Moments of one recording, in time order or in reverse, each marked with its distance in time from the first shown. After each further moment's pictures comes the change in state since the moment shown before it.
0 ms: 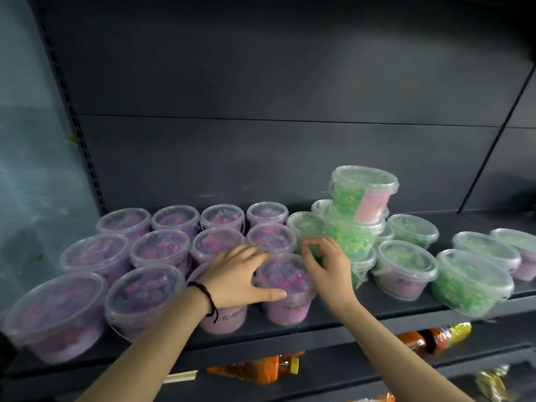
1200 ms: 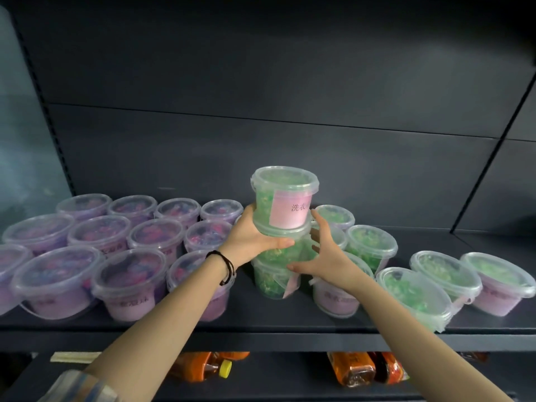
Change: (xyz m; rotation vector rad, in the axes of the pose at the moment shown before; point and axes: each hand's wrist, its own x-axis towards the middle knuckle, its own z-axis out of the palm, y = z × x) left_hand 0.125 0.150 0.002 -1.073 0.518 -0.038; right_hand 0.078 0.107 -0.134 0.216 -0.618 0.160
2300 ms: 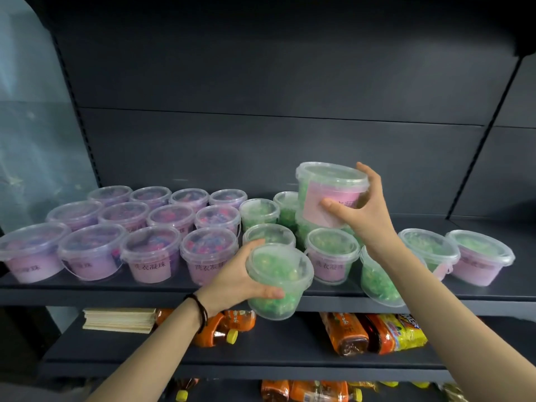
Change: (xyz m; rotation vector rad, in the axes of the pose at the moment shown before) left_hand -0.130 -0.007 0.020 -0.025 -0.136 -0.142; right_hand -0.065 -0.055 -0.051 0.338 0.367 -0.240
